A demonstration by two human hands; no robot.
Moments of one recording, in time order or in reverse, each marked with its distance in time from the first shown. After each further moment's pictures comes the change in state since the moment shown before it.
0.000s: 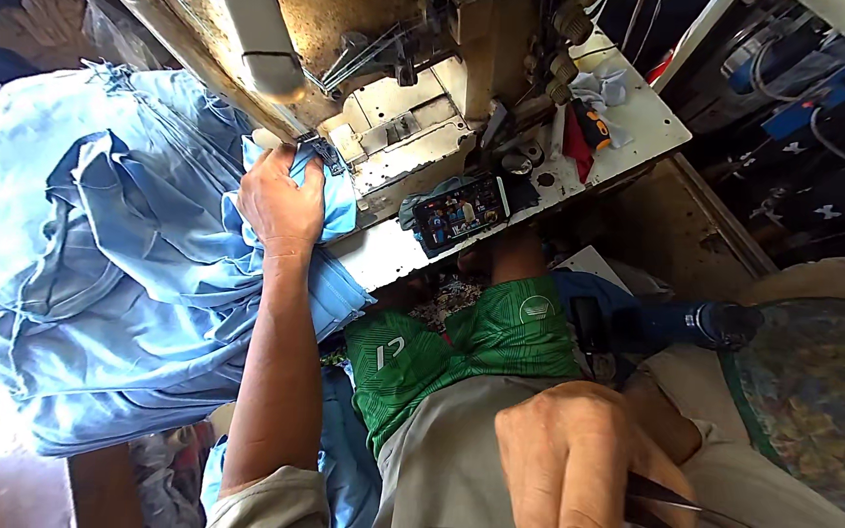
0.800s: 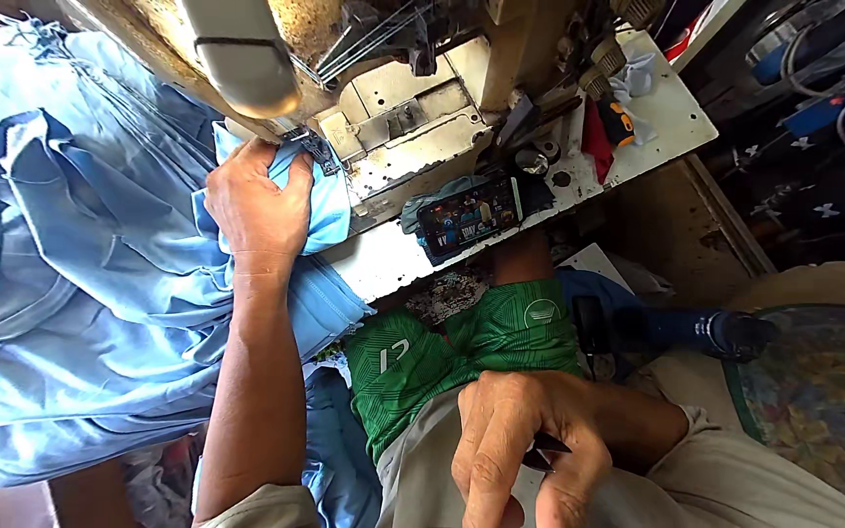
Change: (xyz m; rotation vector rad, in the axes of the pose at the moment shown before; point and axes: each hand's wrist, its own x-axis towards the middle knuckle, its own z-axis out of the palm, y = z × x) left_hand 0.008 -0.014 0.001 -0.085 -0.025 0.067; right_hand 0.017 0.065 -0.055 0.093 -0.050 0.016
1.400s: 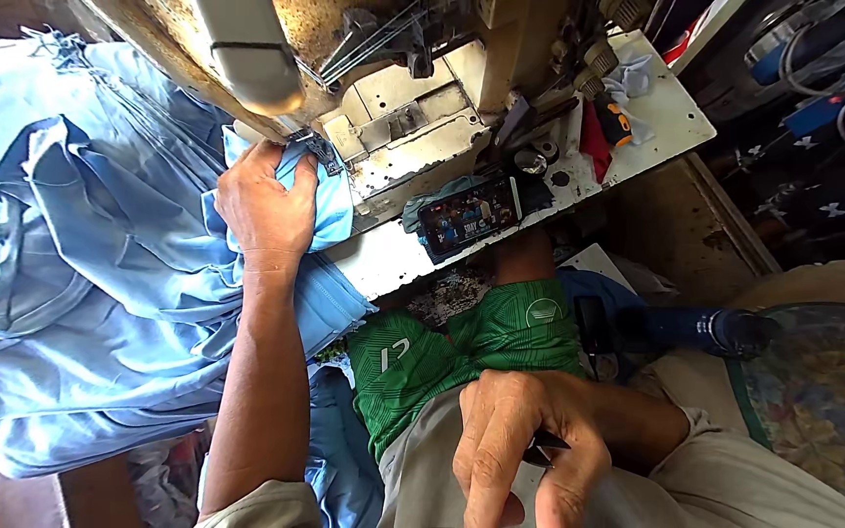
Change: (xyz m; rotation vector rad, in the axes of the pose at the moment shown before) left_hand -0.003 0.002 0.001 0.013 0.019 0.005; right_hand -0.003 0.000 0.006 -0.004 -0.001 -0.021
